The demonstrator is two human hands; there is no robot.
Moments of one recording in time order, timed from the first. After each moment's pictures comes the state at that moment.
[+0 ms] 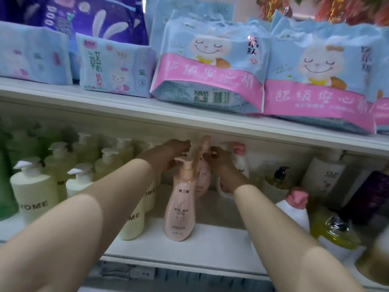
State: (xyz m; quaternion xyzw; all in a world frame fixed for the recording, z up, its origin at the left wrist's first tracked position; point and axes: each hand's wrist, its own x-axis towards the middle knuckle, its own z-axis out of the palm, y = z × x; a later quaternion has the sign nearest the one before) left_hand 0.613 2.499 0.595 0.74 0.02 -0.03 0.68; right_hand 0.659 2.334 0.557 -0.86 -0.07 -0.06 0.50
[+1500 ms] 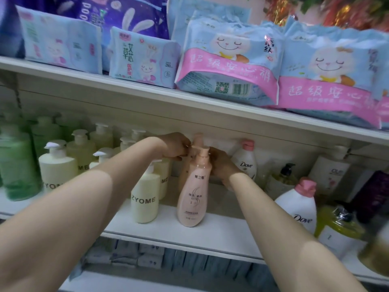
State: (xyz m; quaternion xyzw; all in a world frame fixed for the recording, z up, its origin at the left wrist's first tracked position) left_hand 0.586 2.536 0.599 0.92 -0.08 -0.03 0.37; right_hand 0.627 2.359 0.540 -0.81 -0.15 0.01 0.57
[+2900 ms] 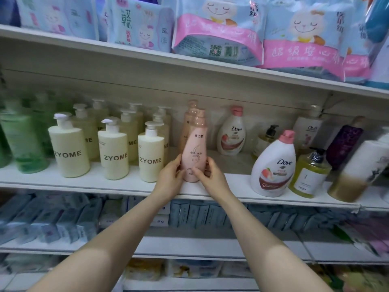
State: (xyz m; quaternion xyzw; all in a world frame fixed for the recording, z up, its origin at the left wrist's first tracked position) left_hand 0.493 2.519 0.418 0.84 -0.12 0.16 0.51; right_hand 0.502 2.355 0.422 -0.83 -0.12 -0.08 0.54
